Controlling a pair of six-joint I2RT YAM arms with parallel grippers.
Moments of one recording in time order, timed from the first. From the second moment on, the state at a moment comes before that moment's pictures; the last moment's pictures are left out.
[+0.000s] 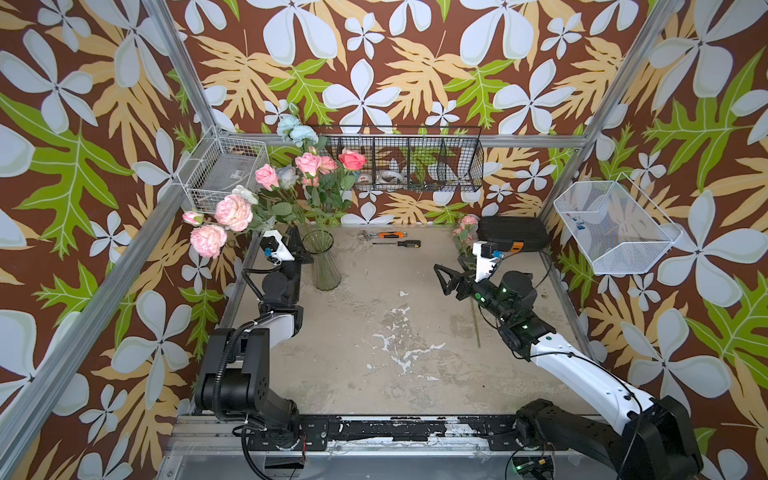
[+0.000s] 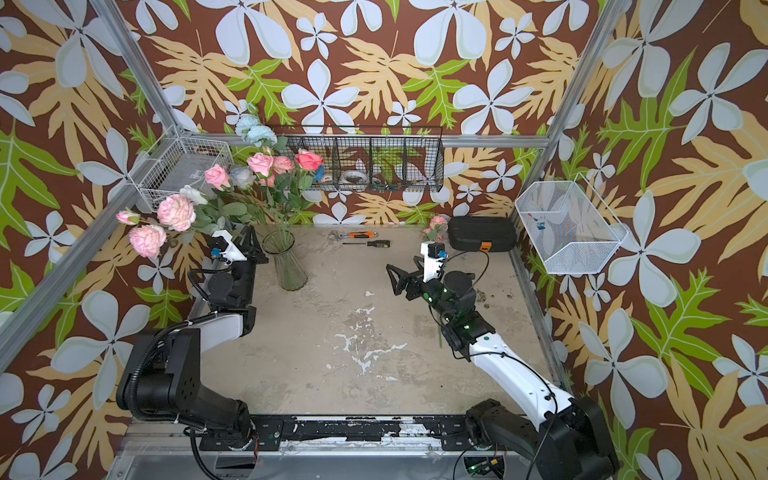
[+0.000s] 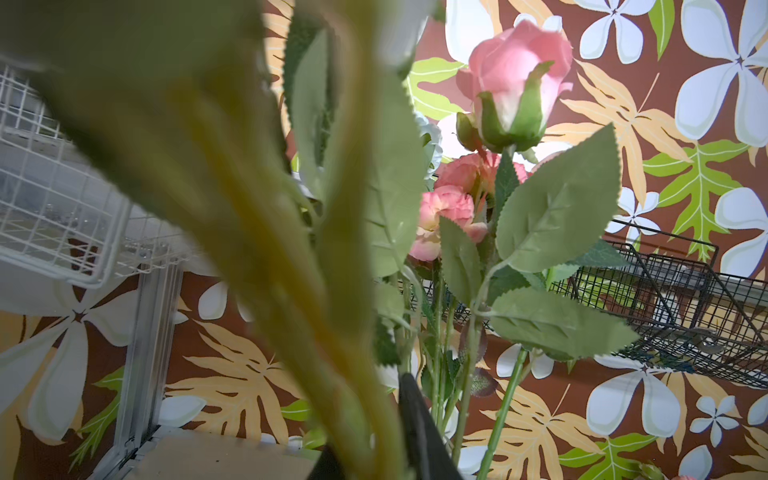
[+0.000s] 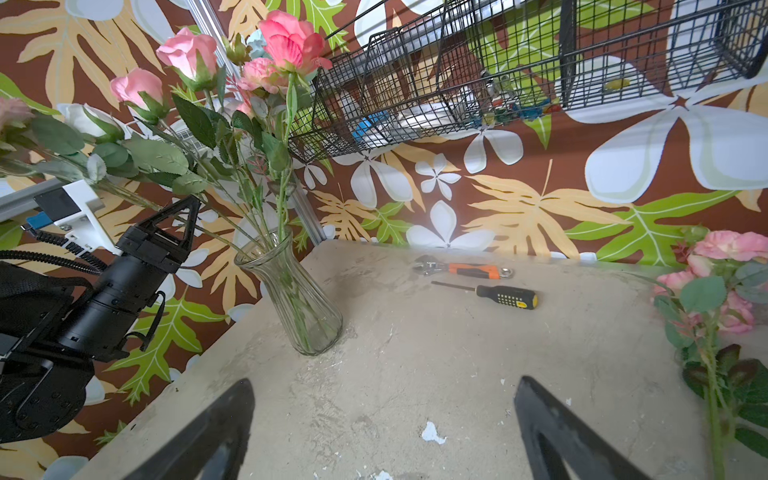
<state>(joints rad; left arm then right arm) 0.00 1.52 0.63 1.30 -0.05 -0.23 0.41 1.12 0.69 0.38 -0.22 0.32</state>
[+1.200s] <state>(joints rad) -0.01 1.38 0.86 1.01 0.07 -0.18 0.41 1.16 0.74 0.39 -0.24 0.34</state>
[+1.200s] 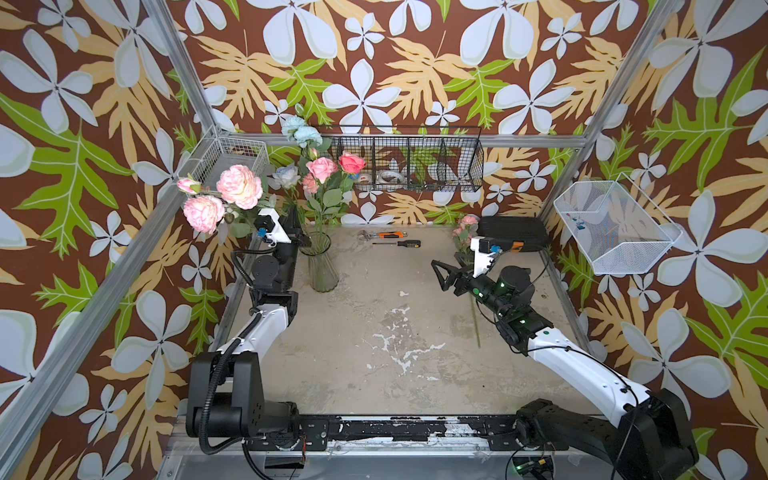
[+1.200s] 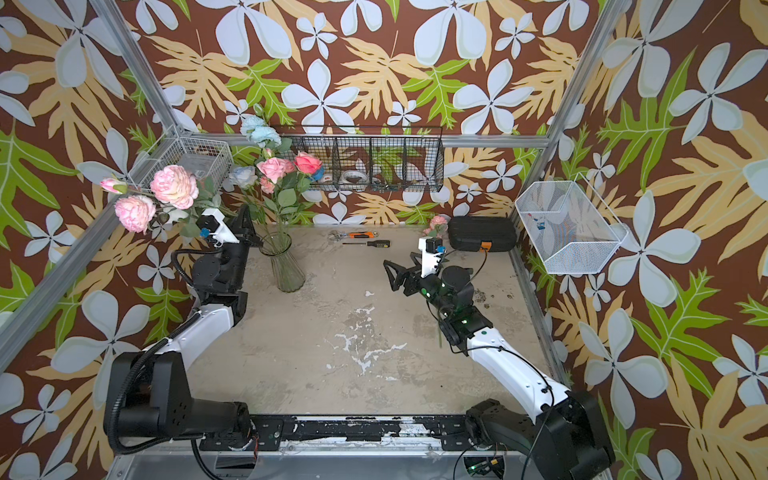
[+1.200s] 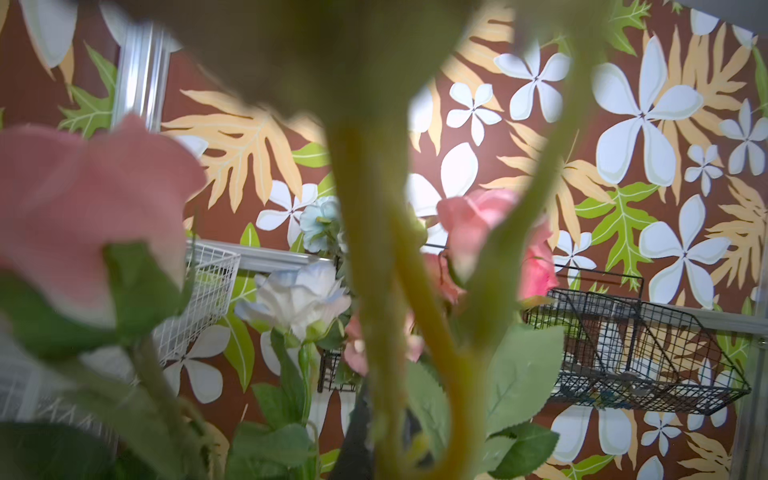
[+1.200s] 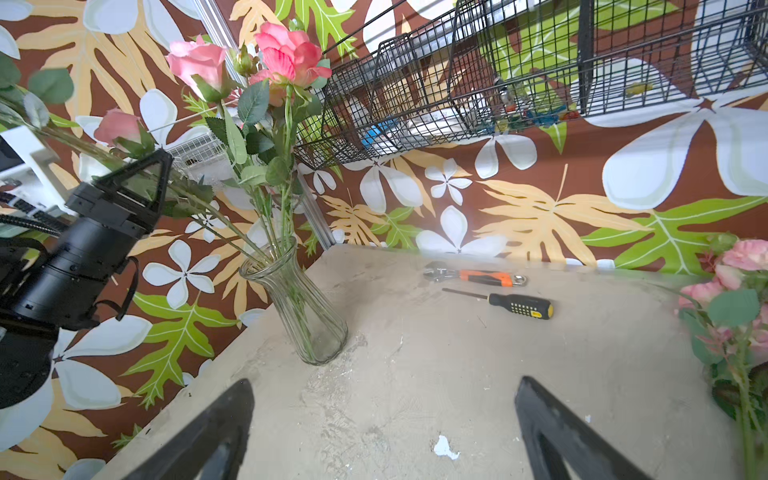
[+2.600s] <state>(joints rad) -0.41 1.21 0.97 0.45 0.54 -0.32 0.60 1.23 0.91 0.31 -0.59 0.18</state>
